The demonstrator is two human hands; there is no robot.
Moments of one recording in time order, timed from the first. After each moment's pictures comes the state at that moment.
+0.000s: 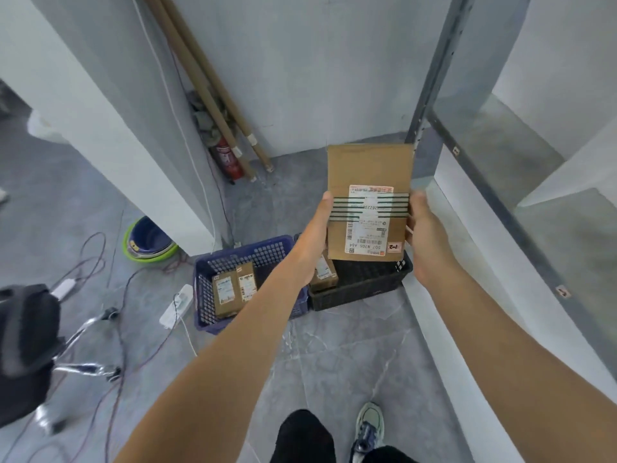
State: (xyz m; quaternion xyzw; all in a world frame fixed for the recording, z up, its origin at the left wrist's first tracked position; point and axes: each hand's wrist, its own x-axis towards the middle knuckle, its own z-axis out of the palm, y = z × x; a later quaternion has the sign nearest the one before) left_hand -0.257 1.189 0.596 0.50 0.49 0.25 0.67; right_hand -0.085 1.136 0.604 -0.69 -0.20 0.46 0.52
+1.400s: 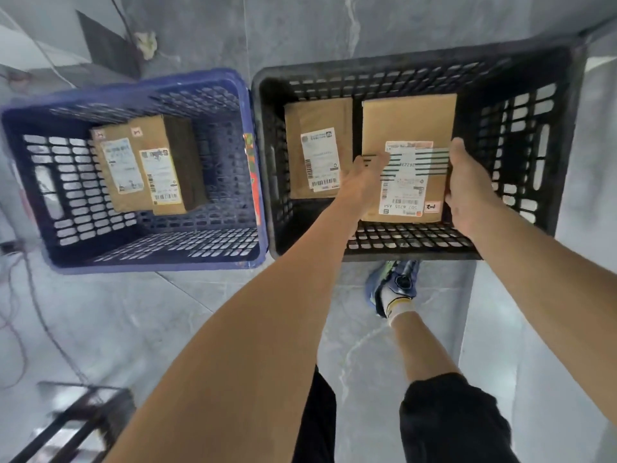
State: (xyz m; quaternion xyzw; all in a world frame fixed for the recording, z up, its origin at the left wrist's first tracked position) left_hand -0.087 1.464 -0.034 0.20 0.70 0.03 0.69; right_hand 0.074 1.453 -0.054 -0.79 -0.05 0.58 0.18
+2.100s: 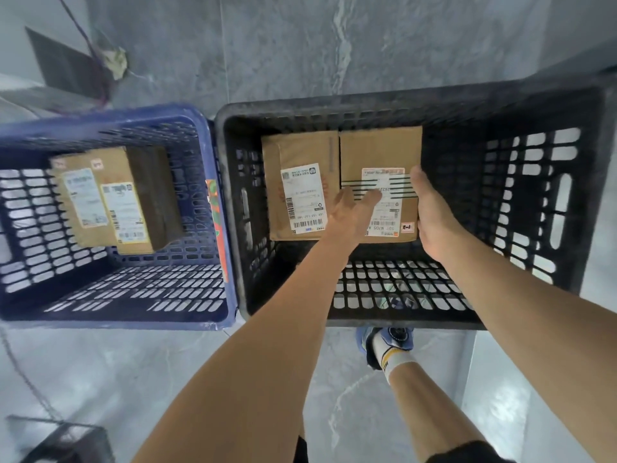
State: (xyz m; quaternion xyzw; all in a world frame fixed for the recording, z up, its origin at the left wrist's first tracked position) left_hand -0.070 1.493 -0.113 0.24 0.71 -0.04 0.66; right_hand 0.087 1.472 -0.186 -0.71 -0.06 0.69 0.16
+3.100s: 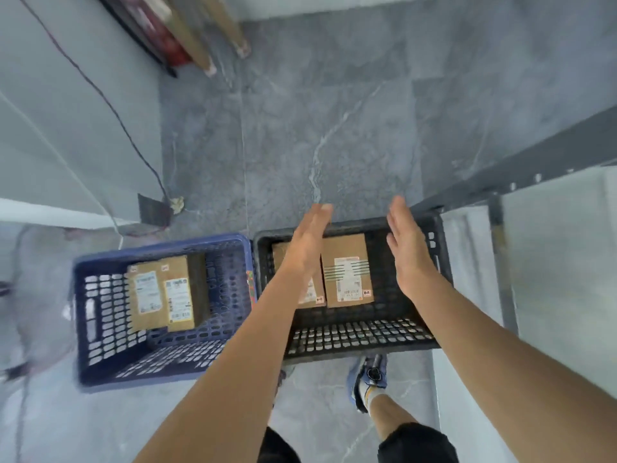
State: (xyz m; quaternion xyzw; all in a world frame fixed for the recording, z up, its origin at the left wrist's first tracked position) left_hand -0.103 1.572 0.159 0.27 0.66 0.20 0.67; right_hand 0.066 1.550 0.127 -0.68 -0.18 0.61 0.38
